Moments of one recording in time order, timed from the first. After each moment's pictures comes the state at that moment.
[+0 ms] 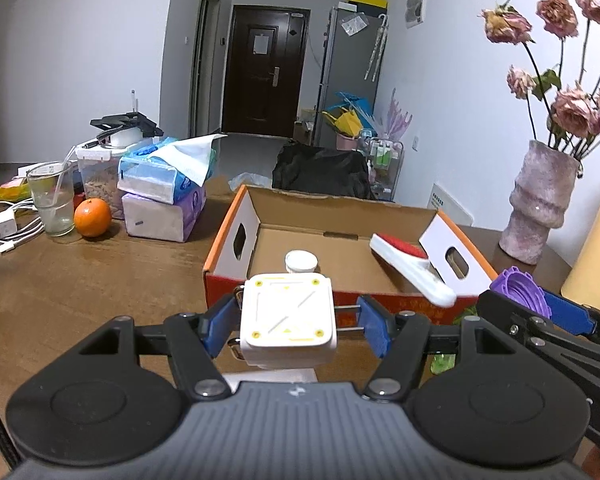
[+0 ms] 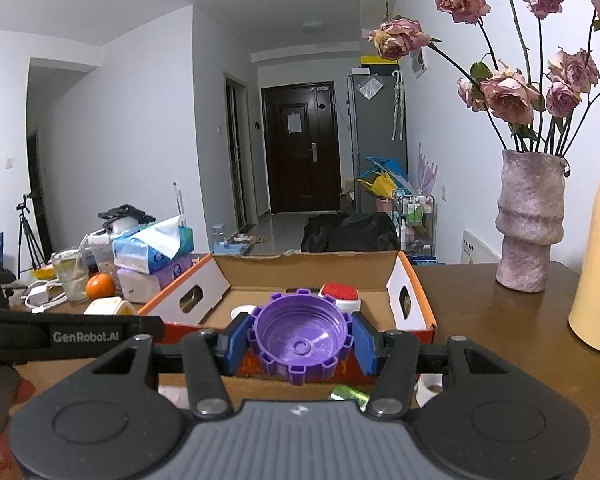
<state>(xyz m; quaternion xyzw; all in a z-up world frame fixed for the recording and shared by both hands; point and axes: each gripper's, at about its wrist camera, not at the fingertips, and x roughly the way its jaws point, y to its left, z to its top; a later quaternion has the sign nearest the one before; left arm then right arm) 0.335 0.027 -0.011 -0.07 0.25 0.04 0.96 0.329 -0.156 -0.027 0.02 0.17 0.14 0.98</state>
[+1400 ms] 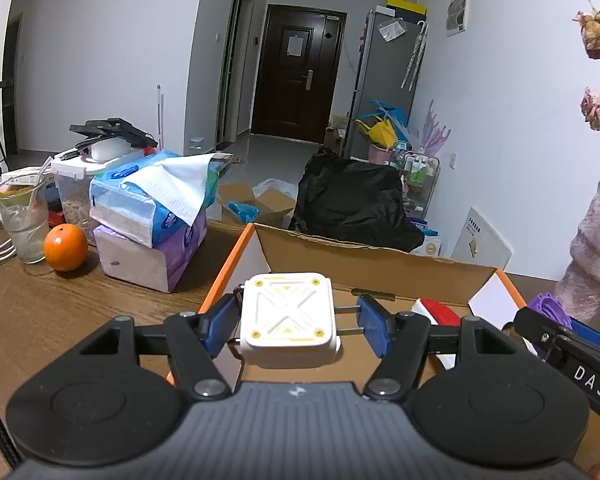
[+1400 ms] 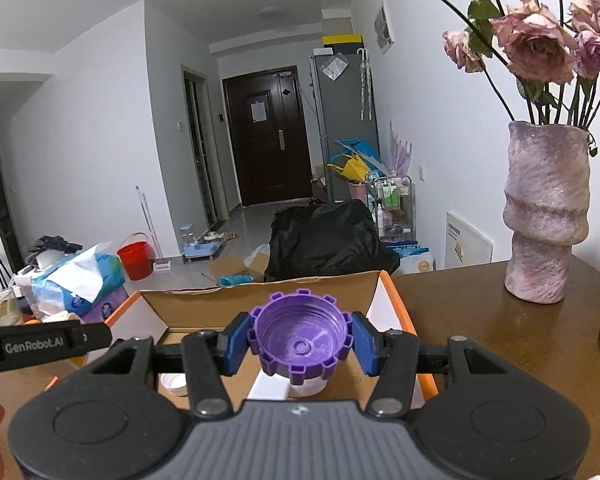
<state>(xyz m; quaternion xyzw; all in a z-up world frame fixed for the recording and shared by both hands) 0.462 0.041 -0.017 -0.09 0.25 0.09 0.96 0.478 -0.163 -0.034 0.06 0.20 0.09 0.97</state>
